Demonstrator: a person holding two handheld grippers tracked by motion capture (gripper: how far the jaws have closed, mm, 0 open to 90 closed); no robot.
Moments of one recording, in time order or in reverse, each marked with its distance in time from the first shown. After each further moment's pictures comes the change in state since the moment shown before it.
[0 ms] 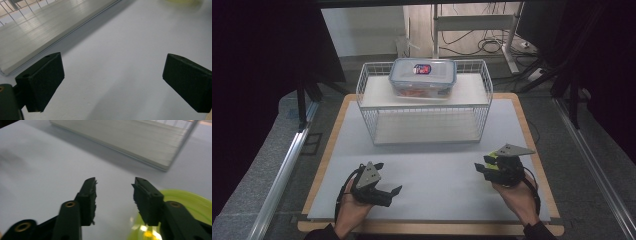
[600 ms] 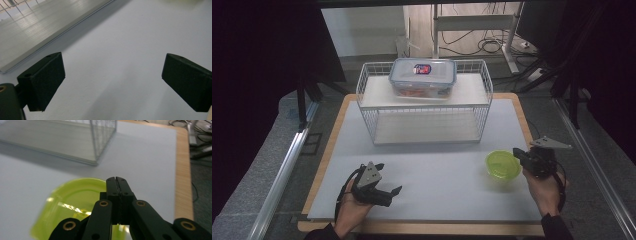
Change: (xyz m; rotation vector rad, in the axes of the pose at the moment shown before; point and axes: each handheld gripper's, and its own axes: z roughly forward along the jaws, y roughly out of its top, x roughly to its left) left arm 0.001 -0.002 0.003 0.021 -0.009 0.002; right arm -0.073 -0.016 -0.030 -0.035 -0.246 0.139
